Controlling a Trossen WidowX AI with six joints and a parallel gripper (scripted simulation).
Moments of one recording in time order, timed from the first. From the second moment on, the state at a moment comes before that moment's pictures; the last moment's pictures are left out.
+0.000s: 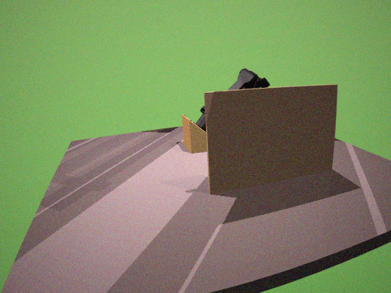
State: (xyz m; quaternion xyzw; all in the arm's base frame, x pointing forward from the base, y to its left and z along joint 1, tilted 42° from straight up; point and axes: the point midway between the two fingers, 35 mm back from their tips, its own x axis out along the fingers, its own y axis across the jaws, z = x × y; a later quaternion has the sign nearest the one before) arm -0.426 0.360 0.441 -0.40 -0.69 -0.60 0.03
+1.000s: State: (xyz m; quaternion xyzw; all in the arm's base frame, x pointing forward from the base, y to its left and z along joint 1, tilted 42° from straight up) arm 0.067 0.355 0.449 -0.69 -0.45 -0.45 -0.34
